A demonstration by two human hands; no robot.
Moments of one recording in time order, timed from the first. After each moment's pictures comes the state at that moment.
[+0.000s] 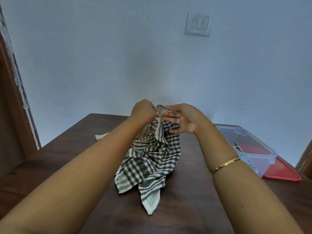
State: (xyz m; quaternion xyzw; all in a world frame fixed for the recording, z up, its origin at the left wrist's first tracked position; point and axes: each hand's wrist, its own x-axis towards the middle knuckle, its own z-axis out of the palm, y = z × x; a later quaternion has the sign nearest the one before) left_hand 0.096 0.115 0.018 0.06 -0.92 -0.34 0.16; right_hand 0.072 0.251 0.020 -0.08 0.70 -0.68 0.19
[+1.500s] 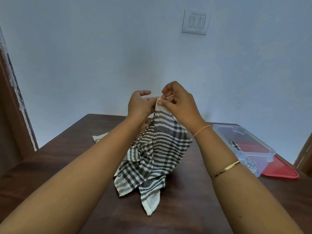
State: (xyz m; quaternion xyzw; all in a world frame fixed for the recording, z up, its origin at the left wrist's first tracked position) left_hand 0.098 0.119 0.015 0.03 -0.63 -0.74 0.22; right_hand 0.075 0.245 0.020 -0.34 0.77 -0.48 -0.24
